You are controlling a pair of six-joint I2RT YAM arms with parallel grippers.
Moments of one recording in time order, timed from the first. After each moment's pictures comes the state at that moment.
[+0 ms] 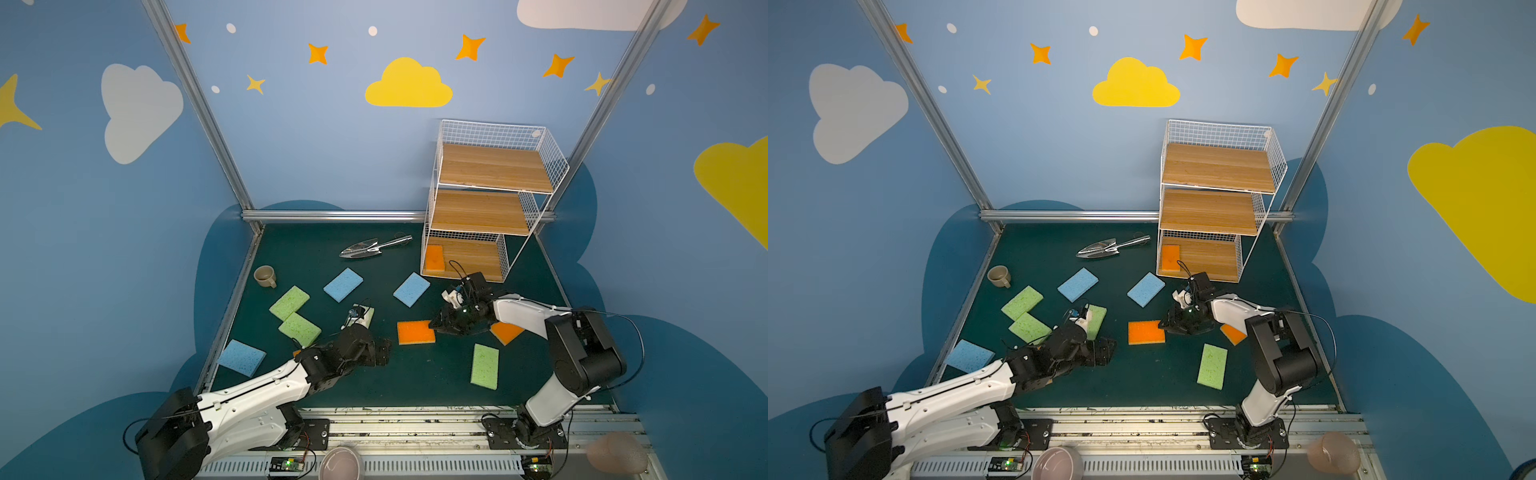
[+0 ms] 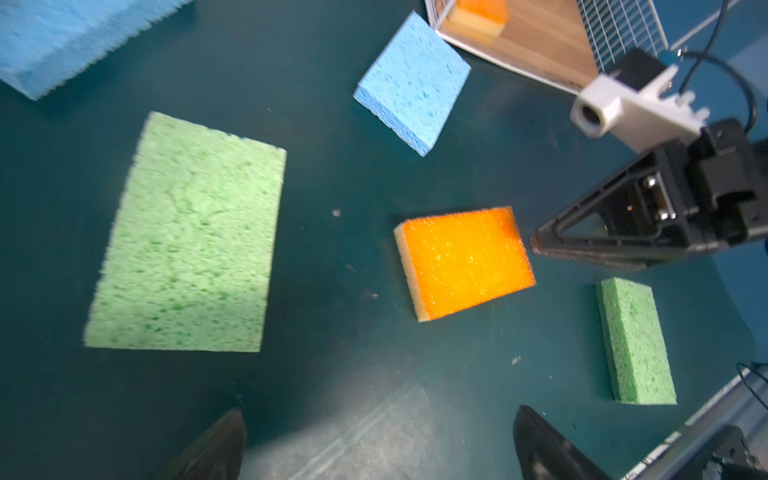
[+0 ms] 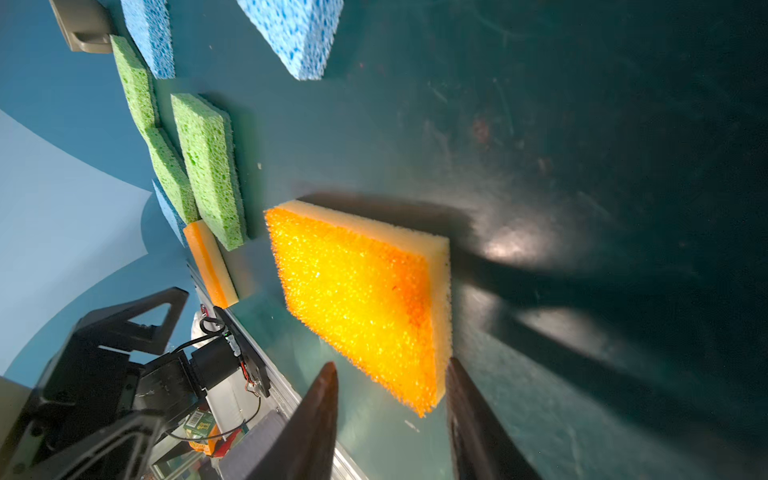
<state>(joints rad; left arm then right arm) -0.87 1.01 0.48 -0.22 -0.19 -0.75 0.41 1.68 0.88 -0.41 -0.66 0.50</state>
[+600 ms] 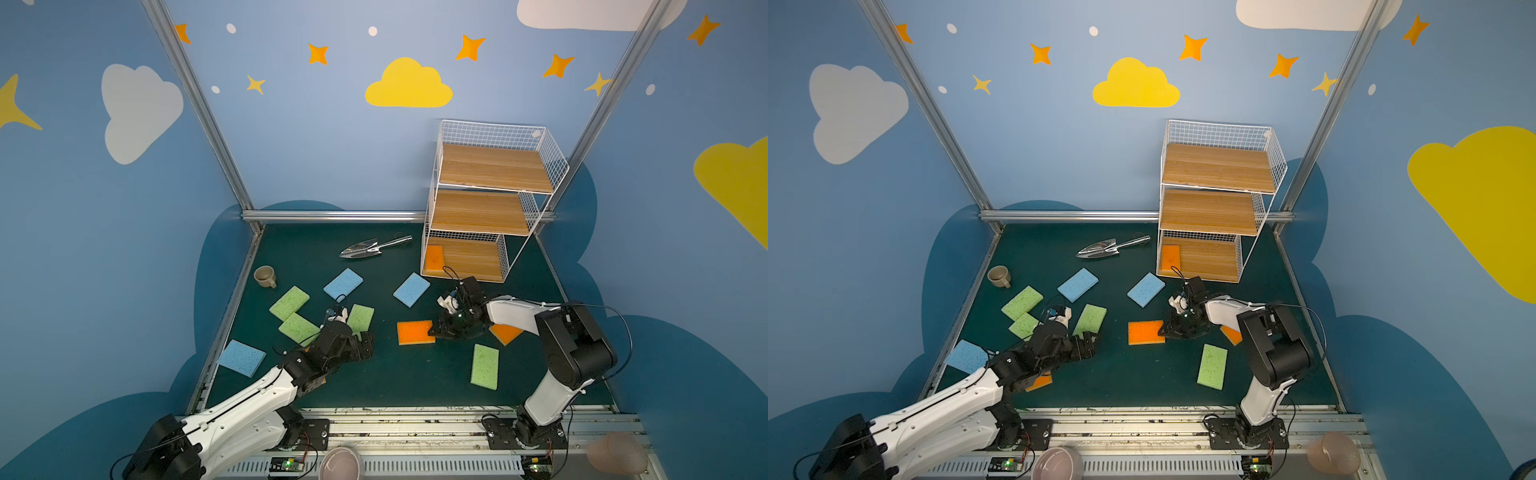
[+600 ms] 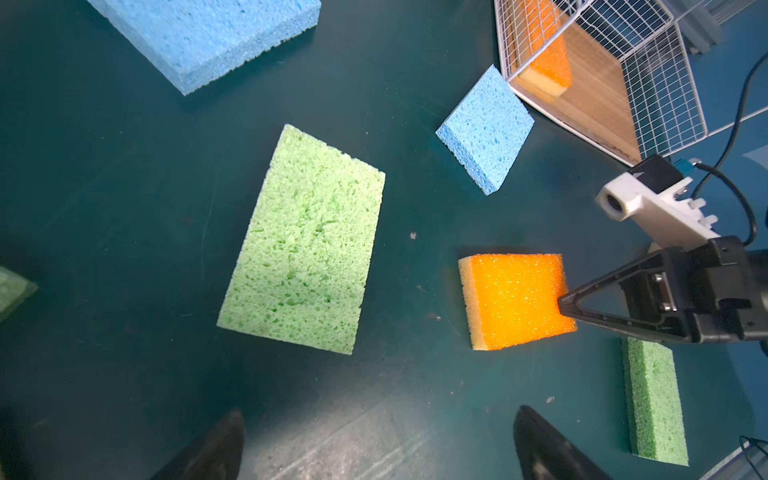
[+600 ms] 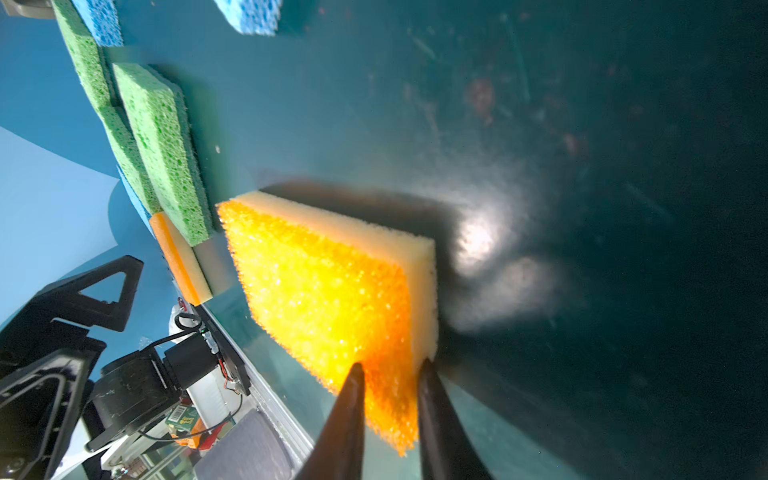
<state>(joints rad) -0.71 0.90 0.40 -0.26 -0.12 -0.77 0.44 1.72 0.87 -0.39 -0.64 0.50</state>
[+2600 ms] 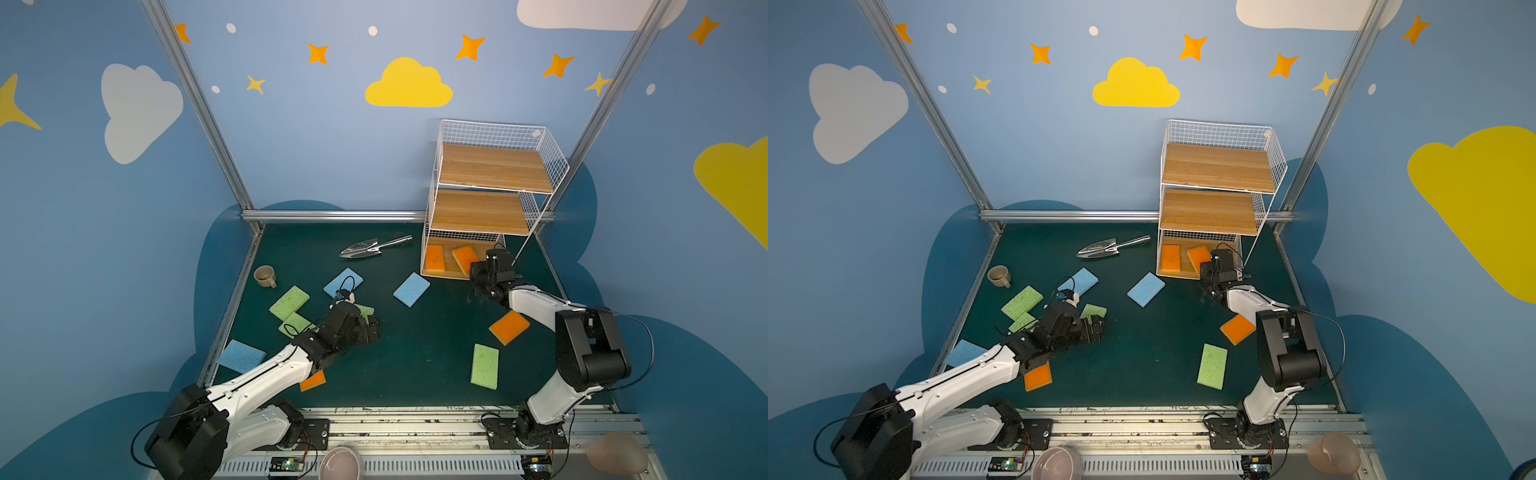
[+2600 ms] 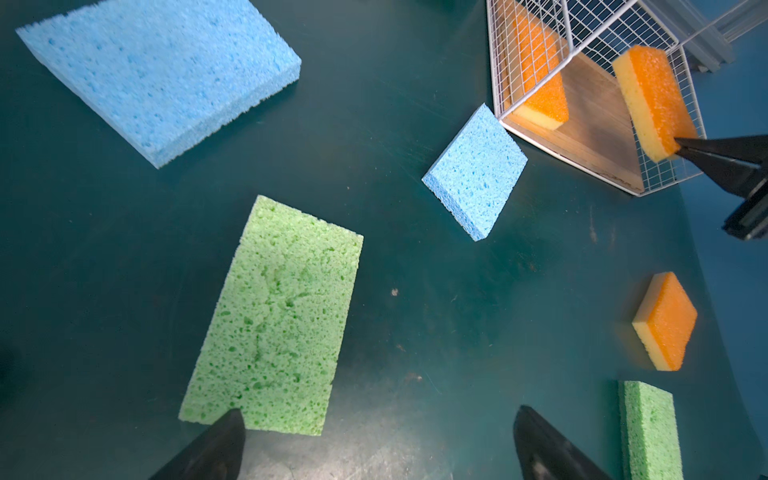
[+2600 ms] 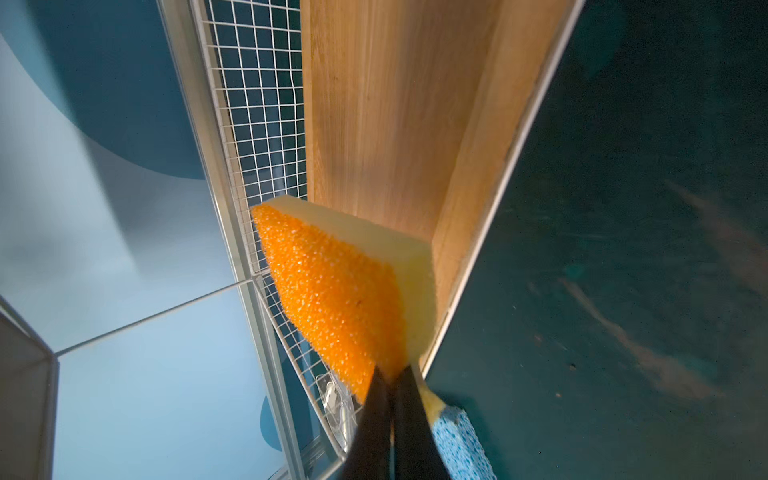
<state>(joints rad) -0.65 1.12 0.56 -0.20 -0.11 -0.73 0.23 1.74 1.01 0.05 0.04 1.59</state>
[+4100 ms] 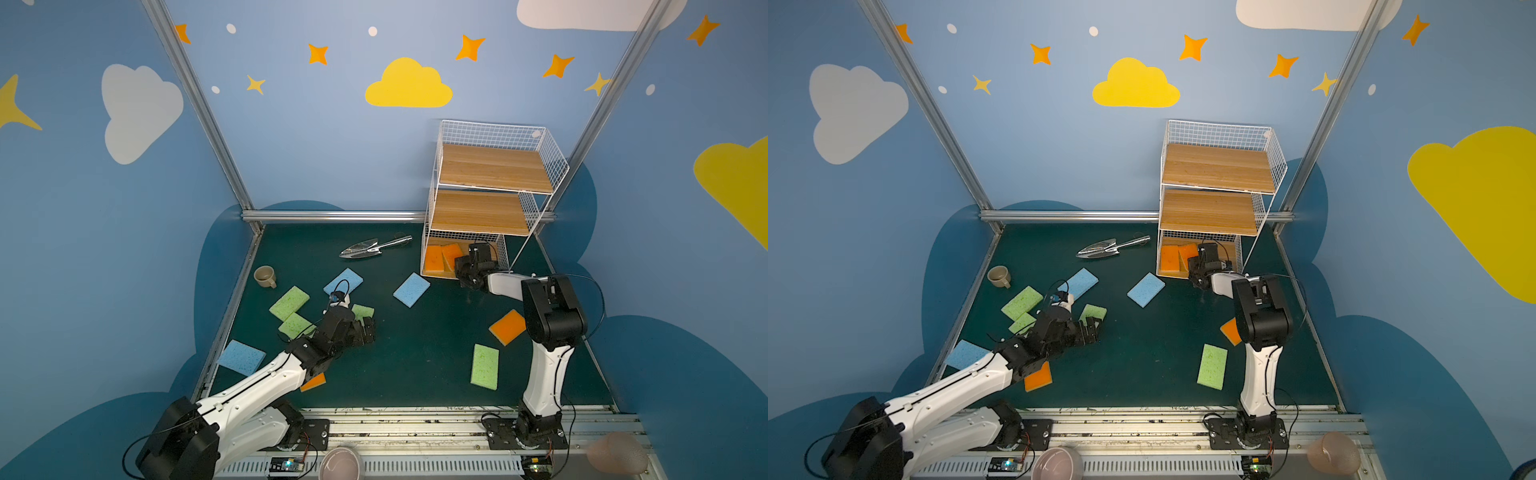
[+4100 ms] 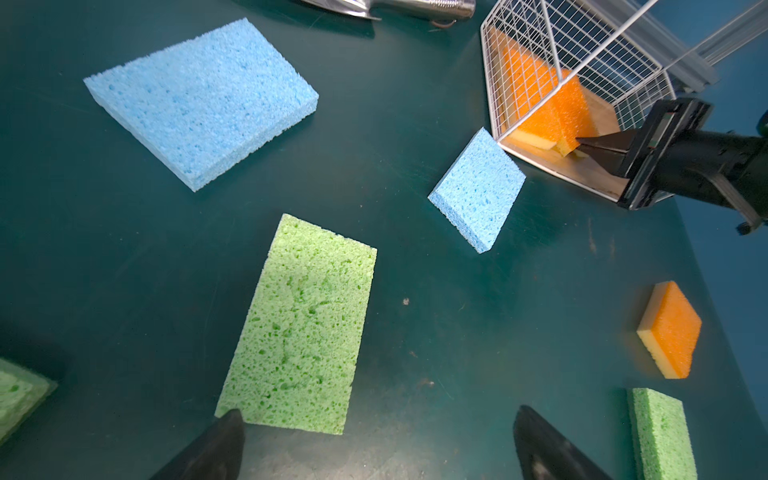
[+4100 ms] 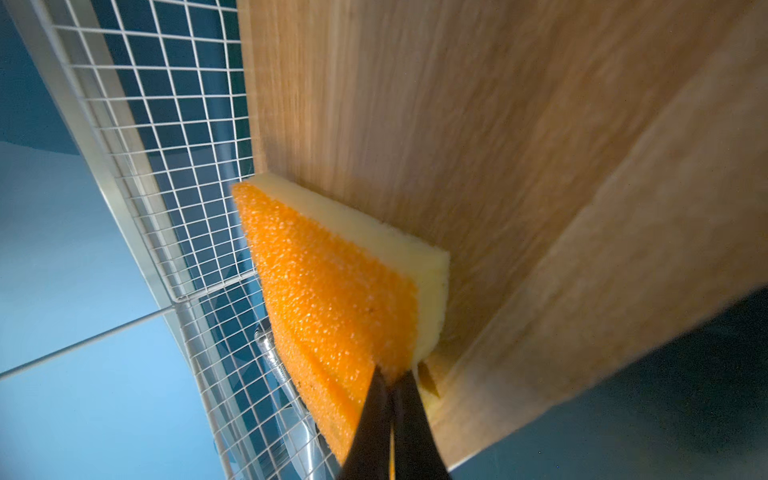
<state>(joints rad) -0.64 1.02 0.50 -0.19 -0.15 -0.70 0.26 2.04 1.19 0.13 -0.05 1.54</state>
